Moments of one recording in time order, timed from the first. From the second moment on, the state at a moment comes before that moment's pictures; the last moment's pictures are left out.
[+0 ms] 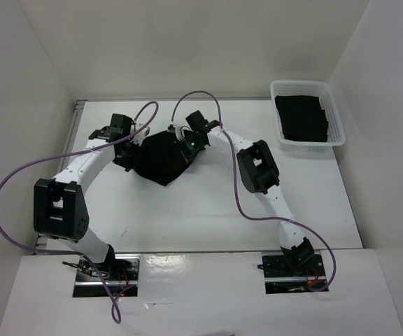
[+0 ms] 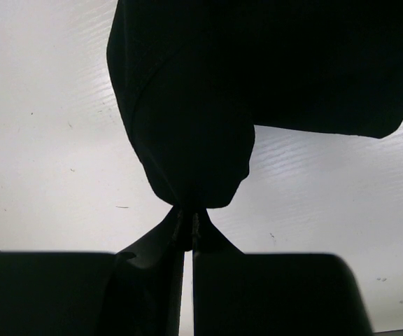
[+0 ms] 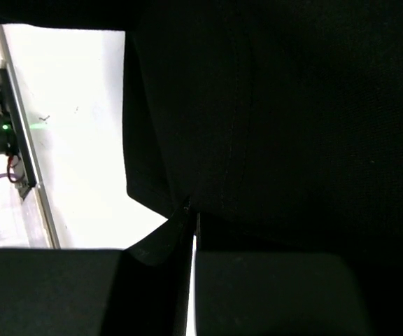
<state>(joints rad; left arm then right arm) -0.14 1.59 1.22 -0.75 -0.02 0.23 0.58 2.54 2.12 -0.63 -0.87 -0.03</state>
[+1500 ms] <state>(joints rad) -0.16 1.29 1.66 -1.01 0.20 0.37 0.54 1.83 2.06 -0.75 -0.39 -0.19</state>
